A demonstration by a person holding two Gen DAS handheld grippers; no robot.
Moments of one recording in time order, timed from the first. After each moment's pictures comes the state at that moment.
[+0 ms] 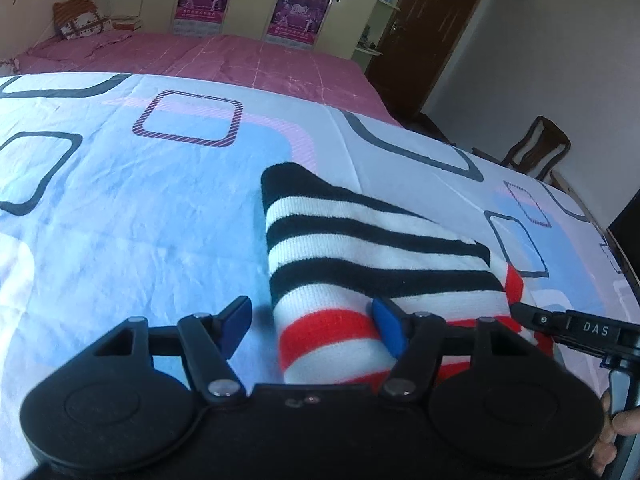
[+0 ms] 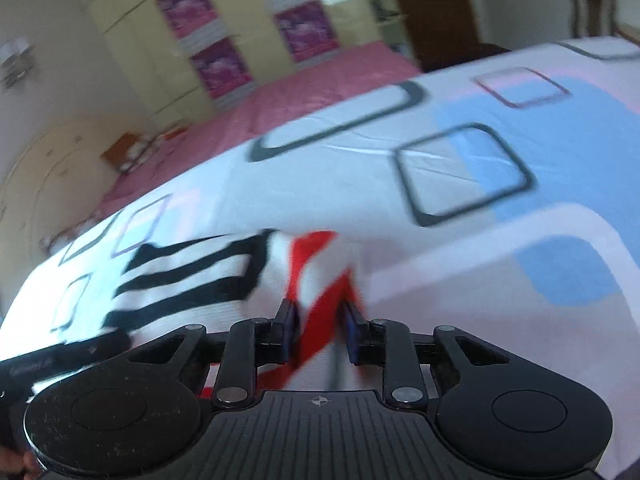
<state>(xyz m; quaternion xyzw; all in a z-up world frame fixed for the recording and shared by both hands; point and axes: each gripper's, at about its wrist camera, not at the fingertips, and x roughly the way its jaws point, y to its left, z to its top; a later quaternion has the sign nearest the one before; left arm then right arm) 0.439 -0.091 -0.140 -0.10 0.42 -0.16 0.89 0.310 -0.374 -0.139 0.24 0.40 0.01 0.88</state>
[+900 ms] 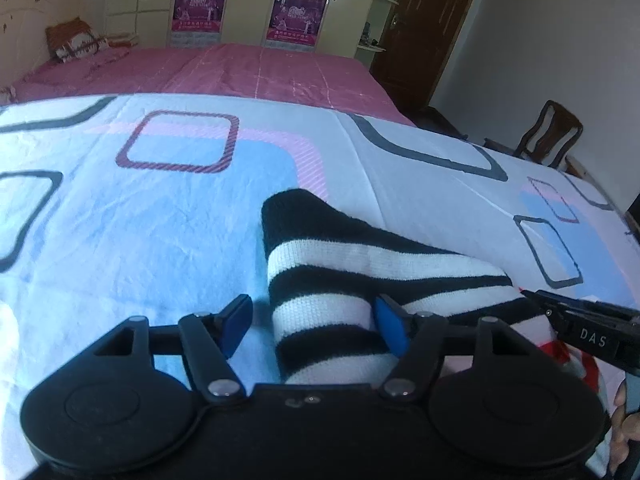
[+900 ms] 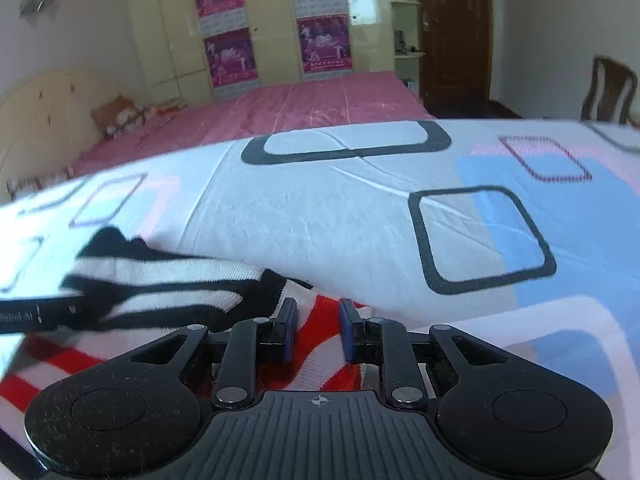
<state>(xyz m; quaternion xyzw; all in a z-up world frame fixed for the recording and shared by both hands) 0.472 -0.107 -0.146 -0.05 0.41 -0.14 0.90 0.348 -0.336 -0.147 0.10 0.39 0.01 0.92</state>
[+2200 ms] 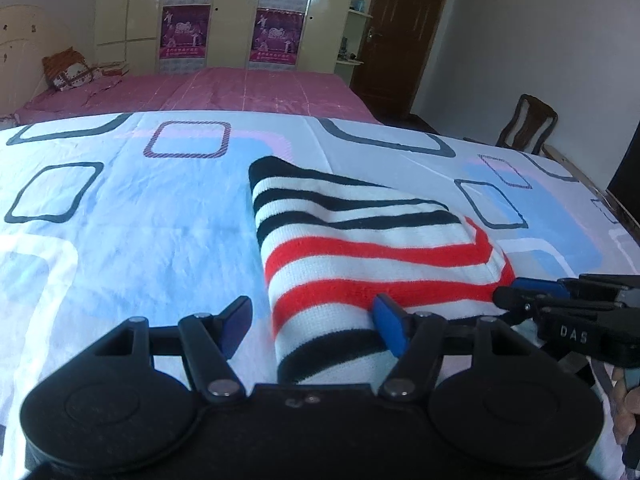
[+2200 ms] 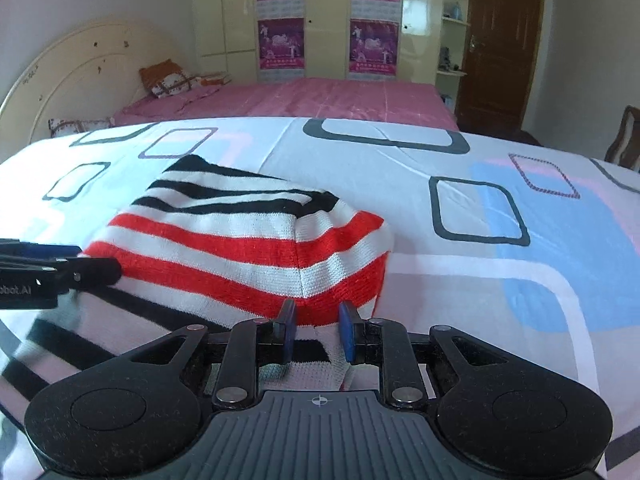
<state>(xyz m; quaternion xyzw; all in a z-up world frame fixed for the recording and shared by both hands) 0.365 -0.094 -0.118 -0.03 0.37 -0.16 0.91 0.262 -0.305 -0.126 0.02 0.39 0.07 0.92</state>
